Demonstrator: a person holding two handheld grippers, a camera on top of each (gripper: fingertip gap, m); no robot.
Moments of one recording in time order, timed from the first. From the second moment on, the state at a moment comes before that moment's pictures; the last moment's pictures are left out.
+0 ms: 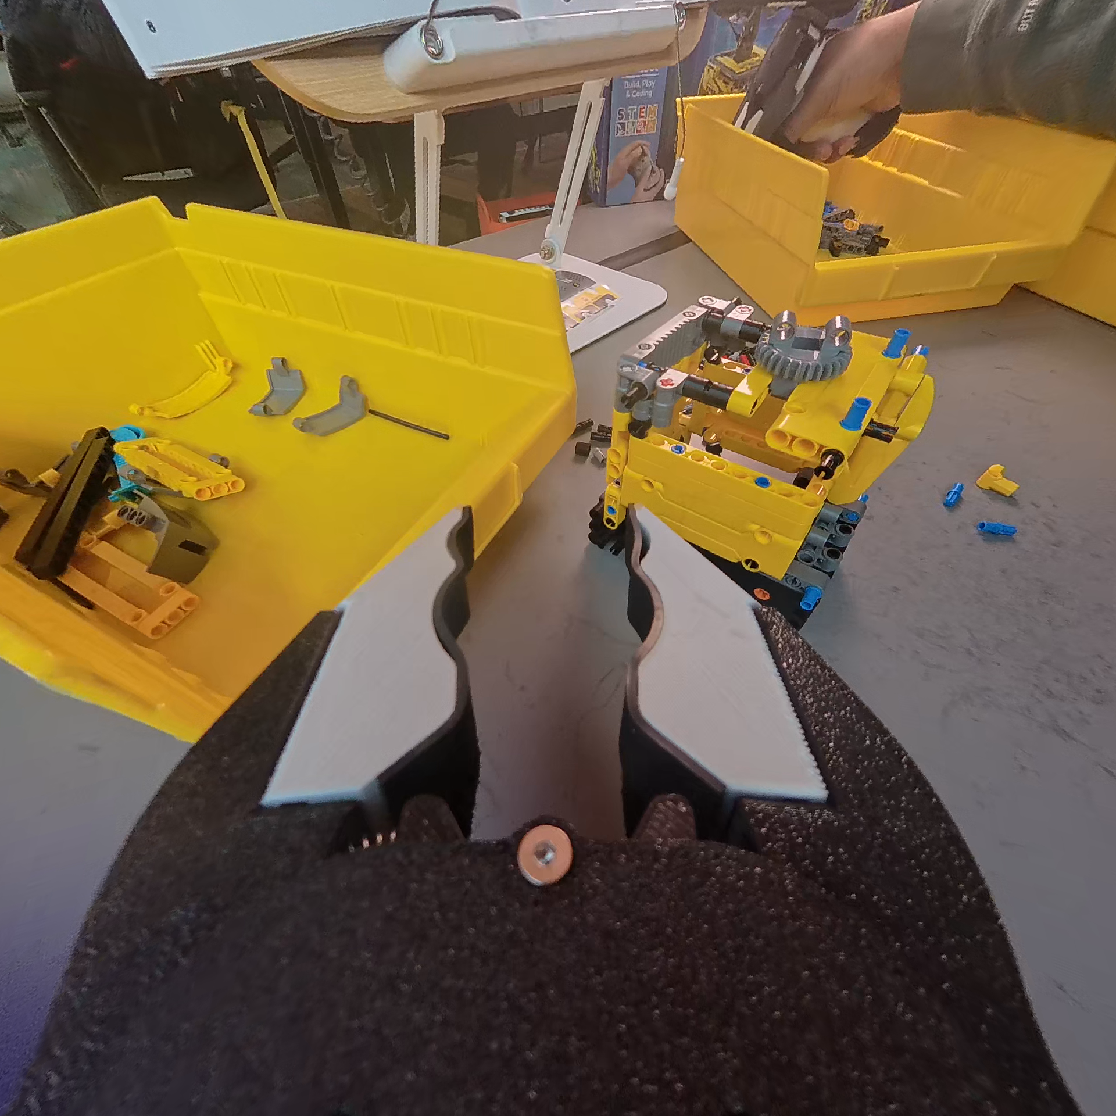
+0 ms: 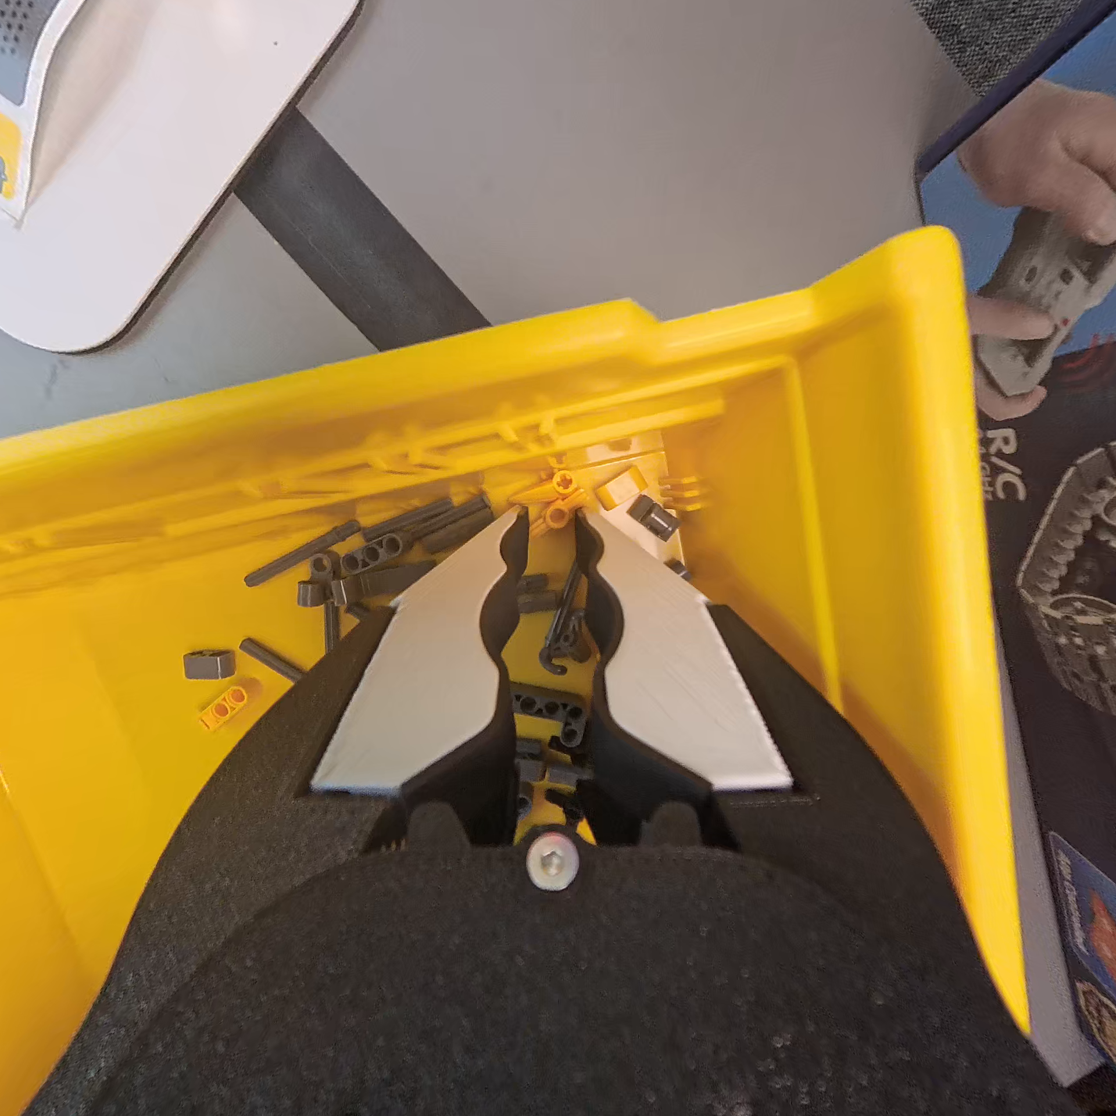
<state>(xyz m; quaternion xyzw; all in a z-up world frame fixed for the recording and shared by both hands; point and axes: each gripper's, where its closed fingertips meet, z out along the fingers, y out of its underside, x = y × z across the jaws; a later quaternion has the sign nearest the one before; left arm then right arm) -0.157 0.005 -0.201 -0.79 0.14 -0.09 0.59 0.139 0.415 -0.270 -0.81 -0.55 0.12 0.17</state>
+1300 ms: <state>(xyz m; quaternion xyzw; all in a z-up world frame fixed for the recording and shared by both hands) -0.148 -0.005 -0.200 -0.78 0.19 -0.06 0.59 0.092 0.067 -0.209 -0.56 -0.78 0.20 0.19</state>
